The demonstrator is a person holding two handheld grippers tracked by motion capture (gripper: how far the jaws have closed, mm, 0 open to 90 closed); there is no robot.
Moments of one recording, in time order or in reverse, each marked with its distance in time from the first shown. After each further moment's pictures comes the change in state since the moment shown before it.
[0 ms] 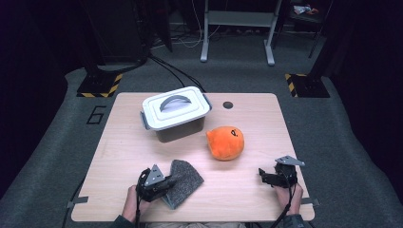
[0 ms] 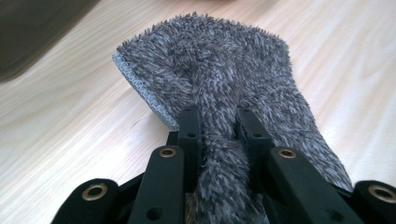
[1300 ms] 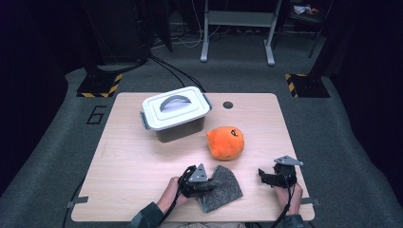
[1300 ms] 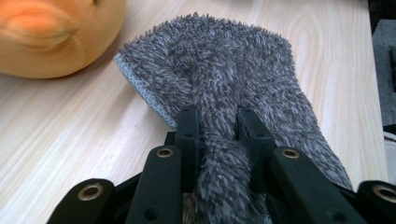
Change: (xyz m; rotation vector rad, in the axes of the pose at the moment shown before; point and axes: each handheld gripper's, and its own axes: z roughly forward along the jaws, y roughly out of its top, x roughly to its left) left arm -0.054 0.063 0.089 0.029 -0.282 0.186; right arm 0.002 0.000 0.001 0.013 -0.009 -0.024
